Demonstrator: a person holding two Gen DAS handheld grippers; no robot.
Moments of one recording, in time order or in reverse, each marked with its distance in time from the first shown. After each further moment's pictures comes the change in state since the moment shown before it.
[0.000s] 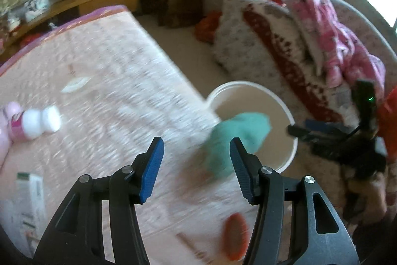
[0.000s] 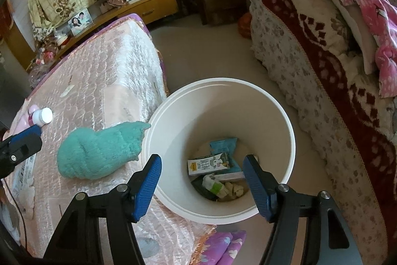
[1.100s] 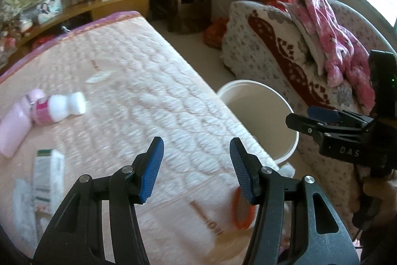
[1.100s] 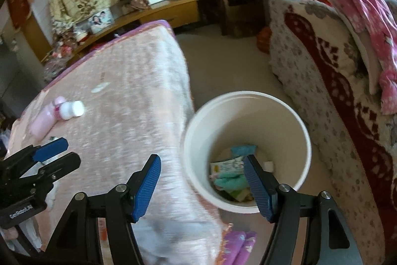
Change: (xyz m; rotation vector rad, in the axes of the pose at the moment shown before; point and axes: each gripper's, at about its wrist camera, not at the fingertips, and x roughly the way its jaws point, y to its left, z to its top) left arm -0.045 0.010 -0.035 -0.009 -0.067 0.041; right arm -0.050 0.078 -0.010 -0.100 -0.062 0.062
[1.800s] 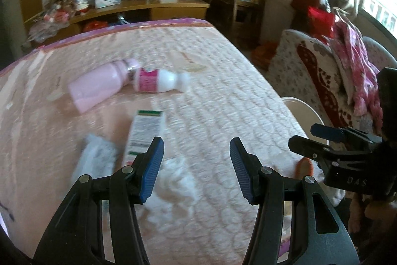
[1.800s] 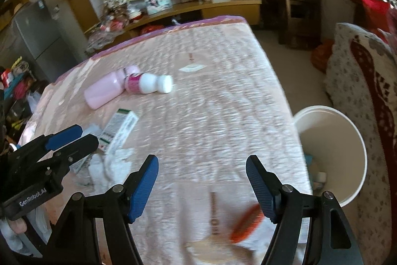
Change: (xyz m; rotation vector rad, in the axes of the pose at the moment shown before) left arm -0.094 0.120 -0.066 -0.198 -0.089 0.171; right arm 0.001 0.164 -0.023 -0.191 0.031 0.170
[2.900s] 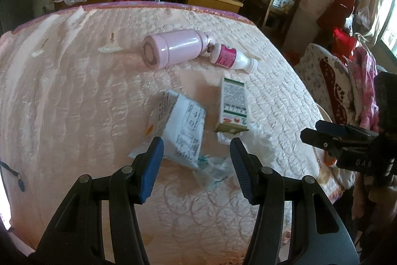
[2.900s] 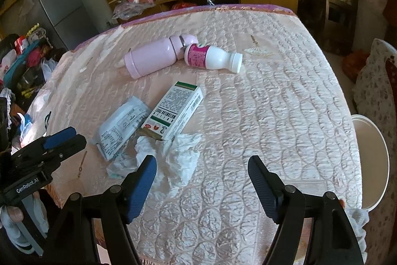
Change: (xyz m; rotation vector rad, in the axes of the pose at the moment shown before) left arm -0.032 0.131 -0.055 -0.174 0.050 0.008; right arm 0.044 0.100 -0.005 -0.114 0.105 0.064
